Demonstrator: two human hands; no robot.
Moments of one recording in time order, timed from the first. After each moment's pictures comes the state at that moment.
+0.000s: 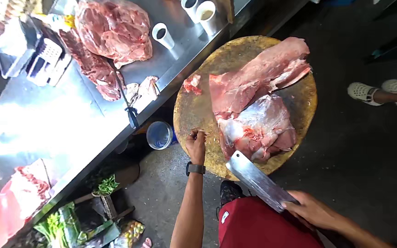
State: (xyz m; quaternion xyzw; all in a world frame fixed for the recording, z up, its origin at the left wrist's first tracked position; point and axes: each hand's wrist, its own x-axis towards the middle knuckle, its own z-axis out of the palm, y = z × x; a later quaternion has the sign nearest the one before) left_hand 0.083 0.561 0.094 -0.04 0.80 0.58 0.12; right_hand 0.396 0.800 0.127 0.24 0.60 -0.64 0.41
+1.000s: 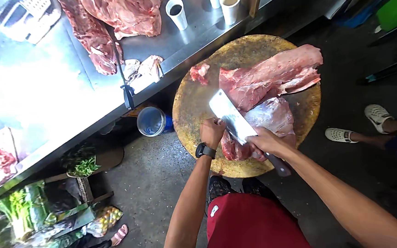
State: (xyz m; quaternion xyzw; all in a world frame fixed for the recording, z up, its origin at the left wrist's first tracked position) left_hand 0.074 0.609 0.106 0.00 0.93 0.28 0.25; right_hand 0.178 0.798 0.123 0.27 0.68 -0.58 0.36
